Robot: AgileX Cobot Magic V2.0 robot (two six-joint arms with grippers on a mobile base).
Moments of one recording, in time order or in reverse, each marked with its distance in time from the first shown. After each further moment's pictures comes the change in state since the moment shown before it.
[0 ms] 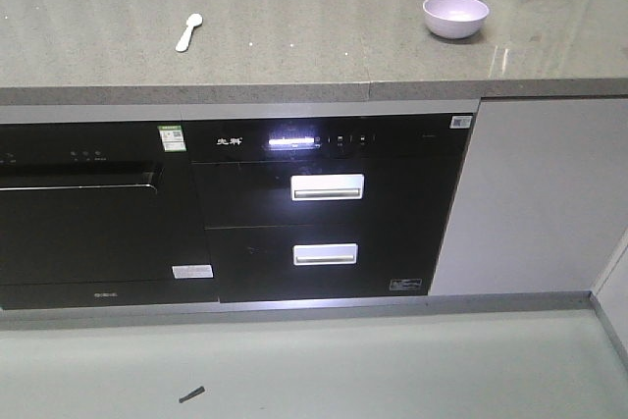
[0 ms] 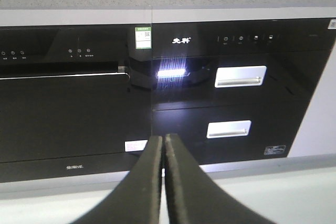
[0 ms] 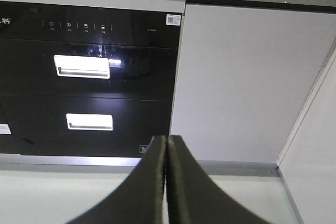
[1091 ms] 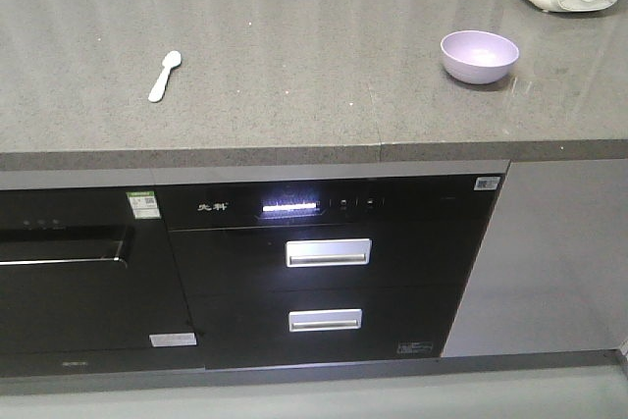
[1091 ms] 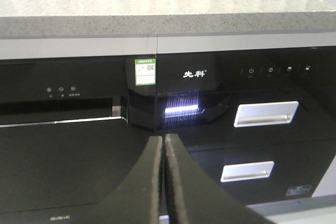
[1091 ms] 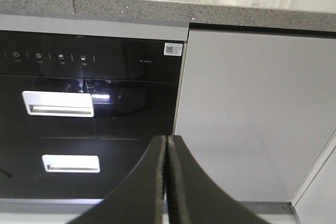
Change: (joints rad) left arm 0.000 0.000 0.000 0.000 0.000 0.000; right arm 0.000 0.000 0.000 0.000 0.000 0.000
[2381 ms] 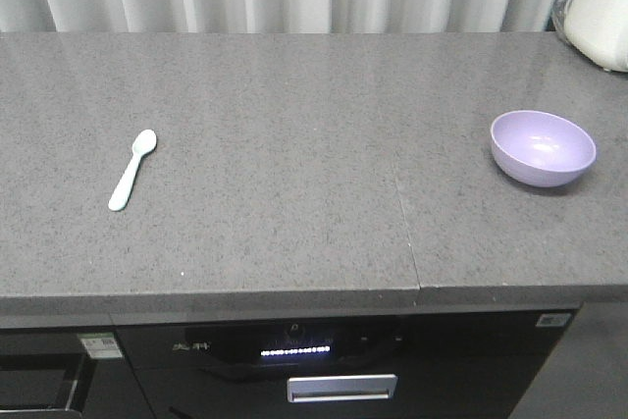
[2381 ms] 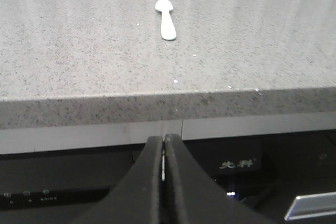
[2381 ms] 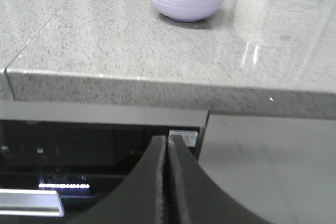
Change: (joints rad) left arm 0.000 0.000 0.000 0.000 0.000 0.000; right arm 0.000 0.000 0.000 0.000 0.000 0.000
